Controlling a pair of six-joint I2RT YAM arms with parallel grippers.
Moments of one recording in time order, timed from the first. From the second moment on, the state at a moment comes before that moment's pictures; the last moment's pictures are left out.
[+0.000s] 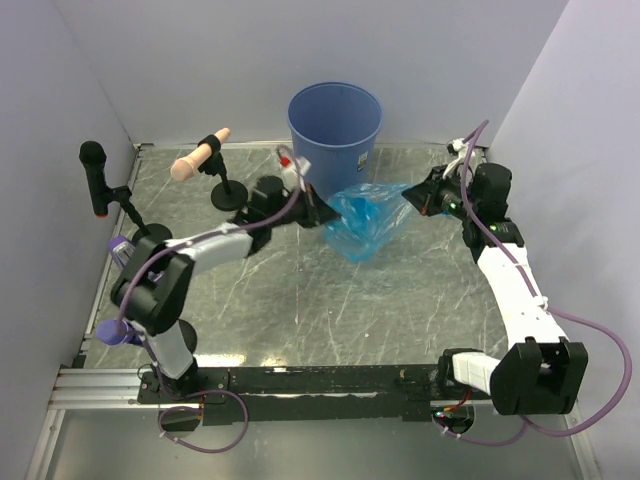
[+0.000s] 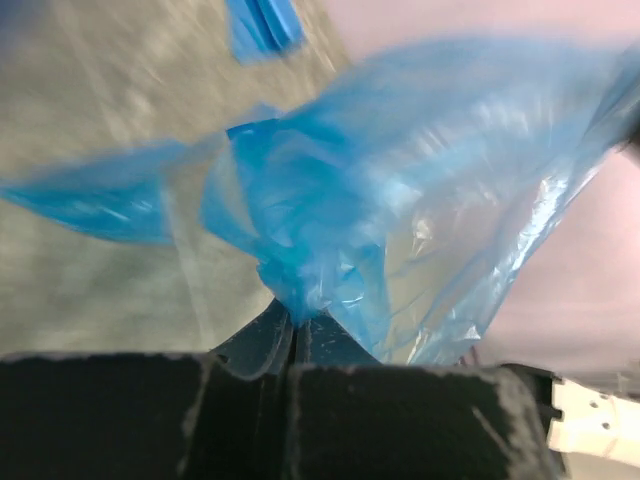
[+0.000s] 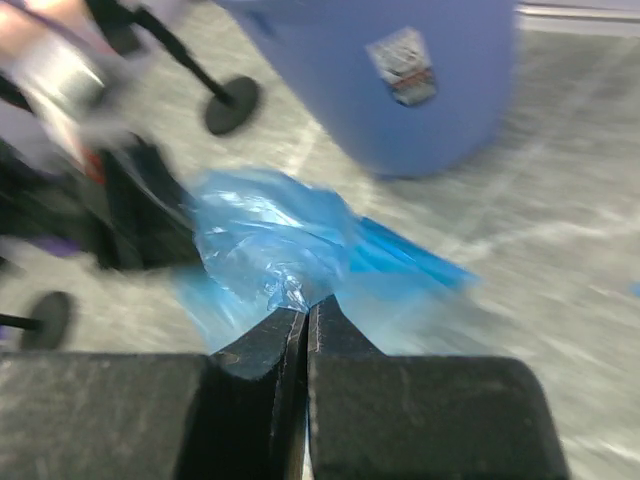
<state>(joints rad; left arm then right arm) -0.60 1.76 1.05 0.50 0.48 -0.77 0.00 1.17 1.01 -0.12 -0.65 0.24</state>
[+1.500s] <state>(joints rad) -0.78 1.43 1.86 0.36 0.32 0.47 0.37 1.08 1.71 -0.02 -0.65 -0.41</state>
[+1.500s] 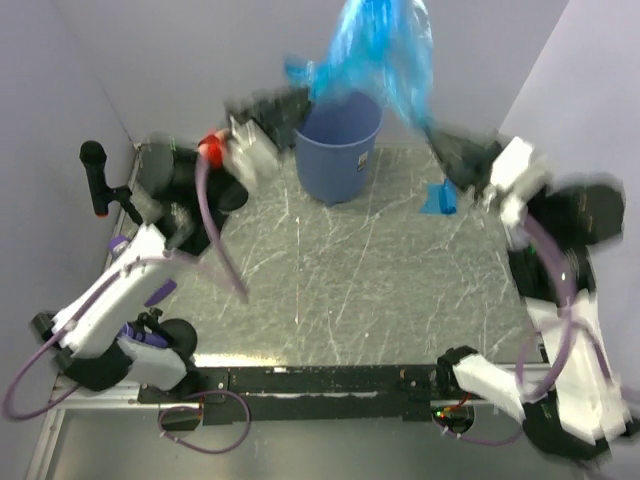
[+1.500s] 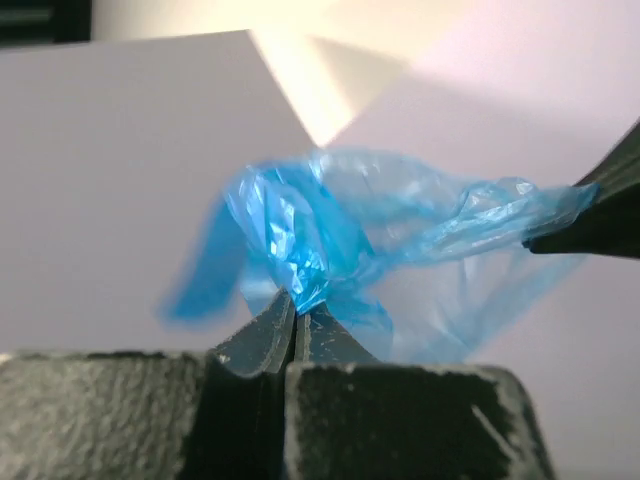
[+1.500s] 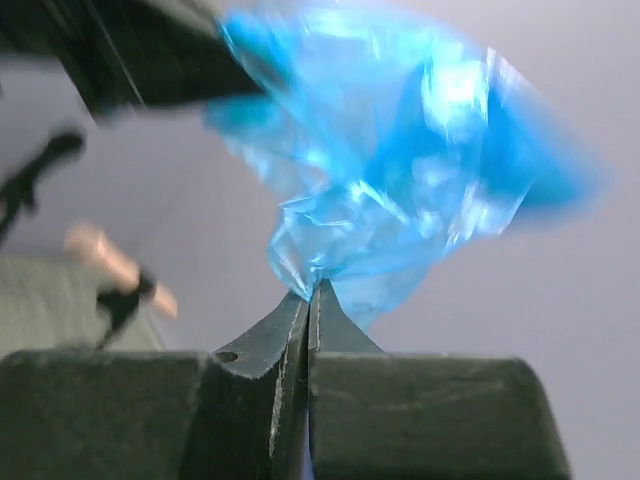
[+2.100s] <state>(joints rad) -1.02 1.35 1.35 -0.19 0.12 0.61 0.39 0.75 1.16 -0.59 -0.57 -0.35</state>
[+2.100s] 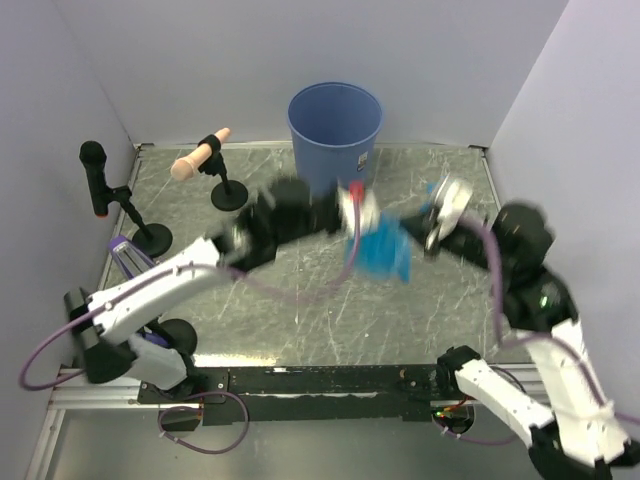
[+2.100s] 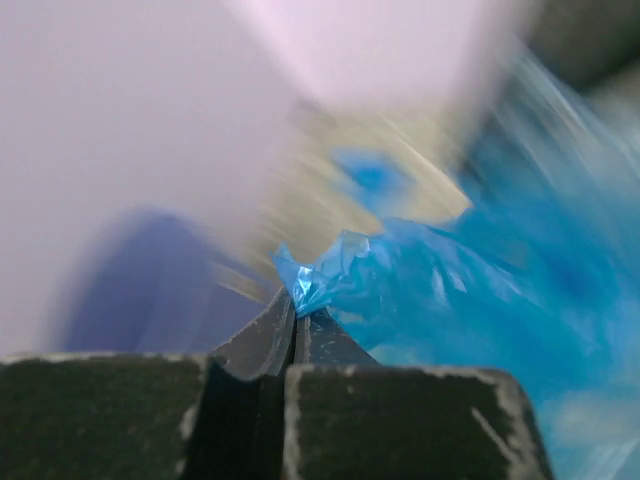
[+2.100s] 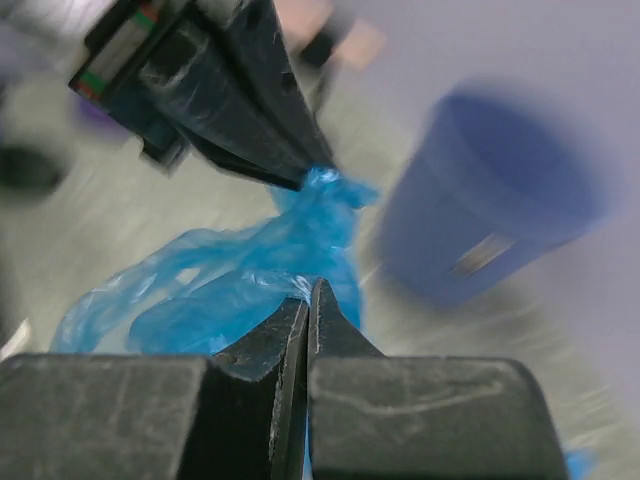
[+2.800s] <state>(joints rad) -1.06 0.92 0.72 0.48 0.04 1.26 0.42 0.61 0.95 -0.18 -0.49 -0.92</state>
